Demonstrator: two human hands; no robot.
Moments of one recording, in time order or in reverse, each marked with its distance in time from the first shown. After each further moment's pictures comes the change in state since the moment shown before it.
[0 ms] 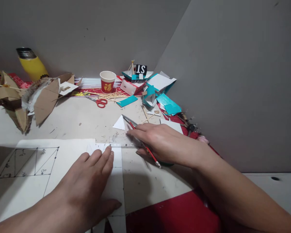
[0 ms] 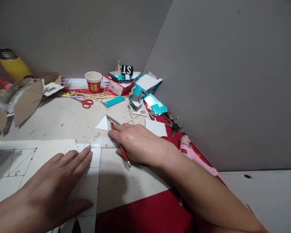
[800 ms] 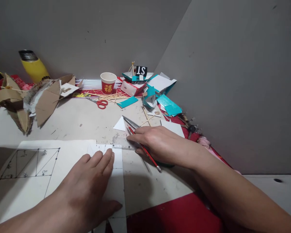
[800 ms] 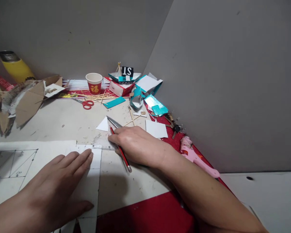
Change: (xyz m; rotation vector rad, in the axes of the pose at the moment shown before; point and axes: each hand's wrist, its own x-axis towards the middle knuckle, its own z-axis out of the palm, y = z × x) left_hand -0.001 0.002 -0.004 -0.008 -0.006 0.001; right_hand 0.005 -0.001 0.004 0.024 -0.013 -0.023
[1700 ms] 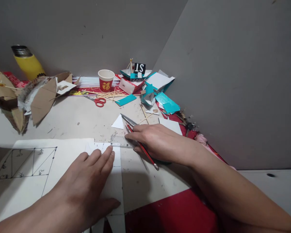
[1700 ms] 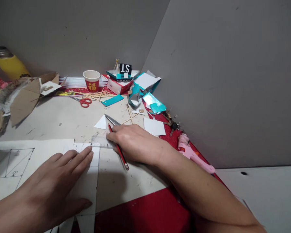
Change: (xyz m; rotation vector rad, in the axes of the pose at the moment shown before) left_hand 0.000 -0.003 0.005 0.039 0.064 0.043; right_hand -0.001 -0.001 -0.001 -0.012 -0.001 0.008
